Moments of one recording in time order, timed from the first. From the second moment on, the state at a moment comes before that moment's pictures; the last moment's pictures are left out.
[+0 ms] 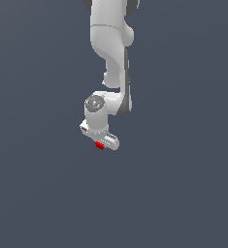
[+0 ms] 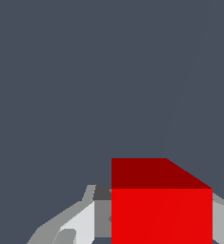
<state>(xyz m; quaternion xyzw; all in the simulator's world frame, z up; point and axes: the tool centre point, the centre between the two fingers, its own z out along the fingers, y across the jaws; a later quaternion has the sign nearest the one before) -0.030 -0.067 0.023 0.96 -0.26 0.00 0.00</state>
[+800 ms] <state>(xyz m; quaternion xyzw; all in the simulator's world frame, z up) 0.052 -0.091 0.025 0.96 -0.26 0.00 0.00</state>
